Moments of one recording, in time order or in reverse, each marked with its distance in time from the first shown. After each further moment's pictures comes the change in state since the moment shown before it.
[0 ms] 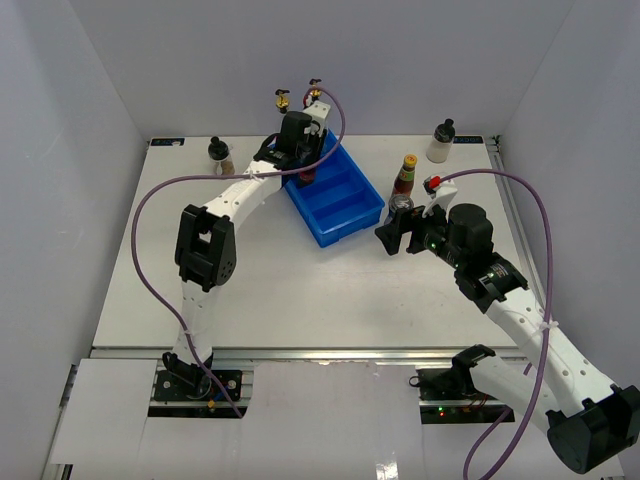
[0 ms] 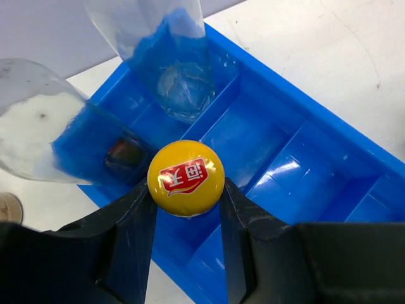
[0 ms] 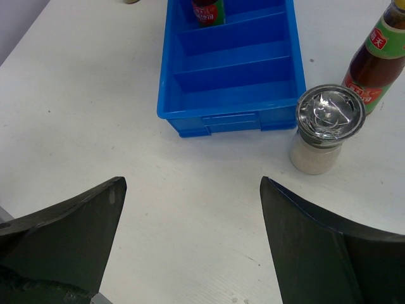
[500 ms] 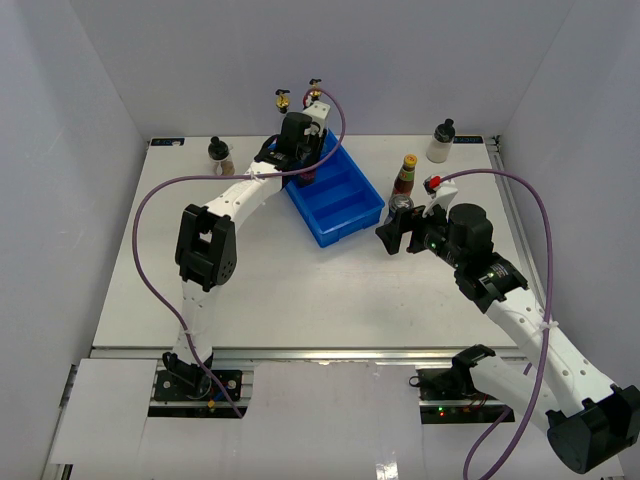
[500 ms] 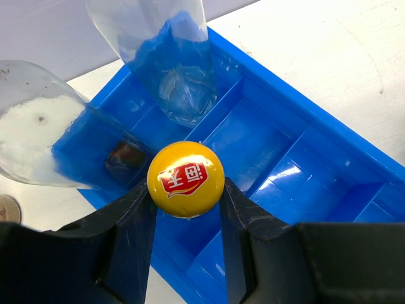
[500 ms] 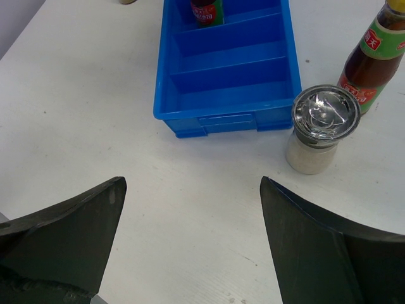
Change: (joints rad) left arm 0.000 0.005 -0.018 0.044 -0.012 -0.003; right arm 0.000 0.000 0.000 0.000 0.012 -0.006
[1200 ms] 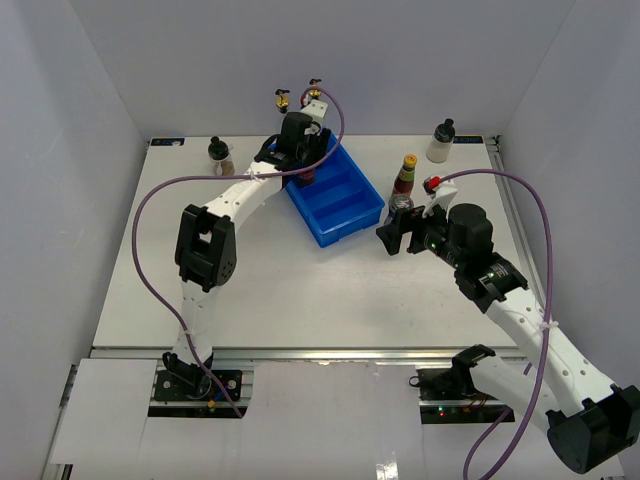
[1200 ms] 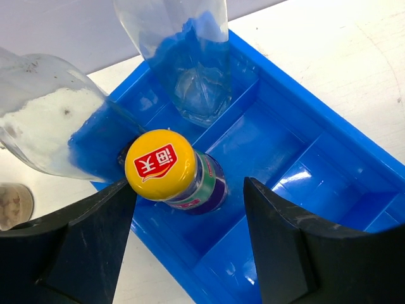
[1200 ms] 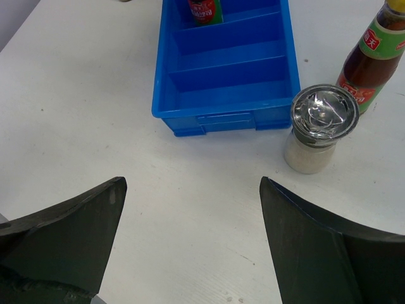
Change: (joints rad) left arm 0.000 -0.002 0.000 -0.001 -0.060 -0.013; right arm 0.000 0.000 0.000 -0.004 0.000 -0.012
